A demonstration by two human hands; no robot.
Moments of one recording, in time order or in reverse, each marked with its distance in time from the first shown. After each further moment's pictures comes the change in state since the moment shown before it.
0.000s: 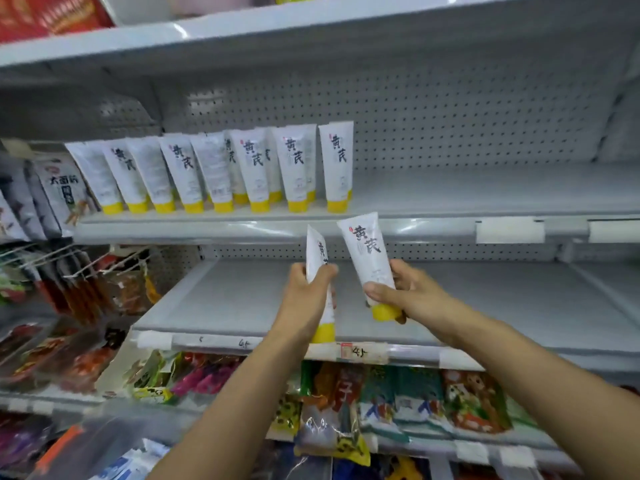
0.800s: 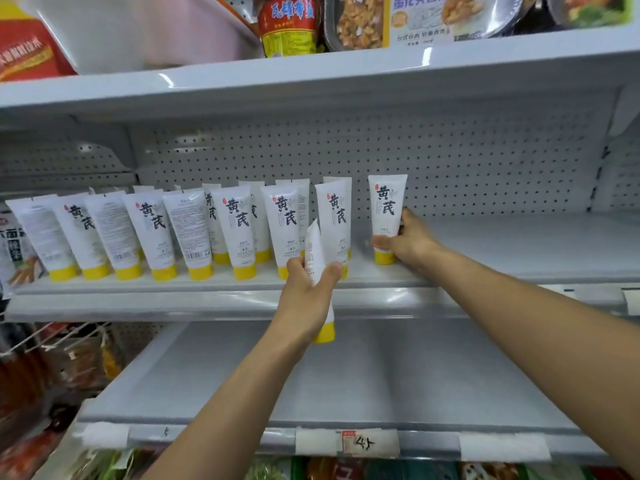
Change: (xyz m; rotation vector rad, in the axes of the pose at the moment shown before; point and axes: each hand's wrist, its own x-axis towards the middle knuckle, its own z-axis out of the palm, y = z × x) left_hand 0.094 0.066 0.011 0.188 -0.023 0.273; right_hand 0.191 -0.065 -0.078 -0.173 0.447 -0.151
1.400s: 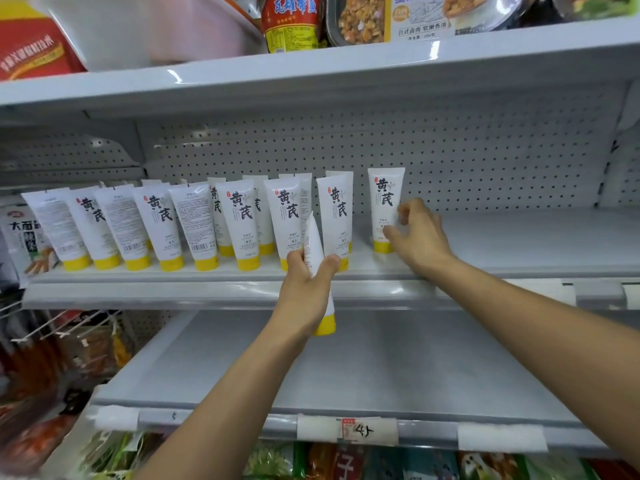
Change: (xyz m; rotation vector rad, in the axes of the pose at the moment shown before) left_hand -0.013 0.009 0.001 -0.048 0.022 -0.007; right_hand -0.029 -0.009 -0.006 -0.424 0.202 -0.150
